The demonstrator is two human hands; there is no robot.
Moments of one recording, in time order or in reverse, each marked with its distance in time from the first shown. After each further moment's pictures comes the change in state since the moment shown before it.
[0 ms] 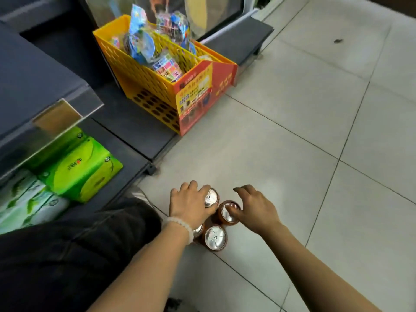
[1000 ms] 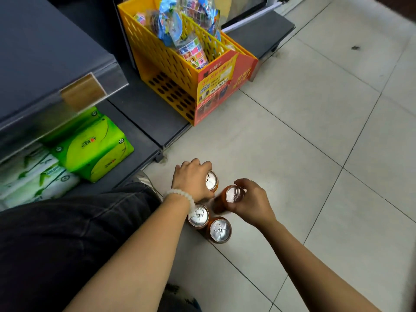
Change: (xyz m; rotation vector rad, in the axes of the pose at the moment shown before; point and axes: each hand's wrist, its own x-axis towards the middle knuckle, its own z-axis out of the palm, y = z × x) left_hand 0.015 -0.031 -0.022 -0.226 0.004 0.001; right_hand 0.003 -0.026 0.007 0.347 0.094 0.051
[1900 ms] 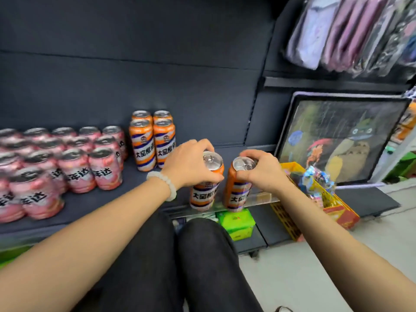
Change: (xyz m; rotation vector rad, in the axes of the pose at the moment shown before) left_hand -0.324 -0.148 -0.284 -0.147 0.845 -0.334; right_hand -0.136 -0.410 -0.060 0.079 -0.022 -0.880
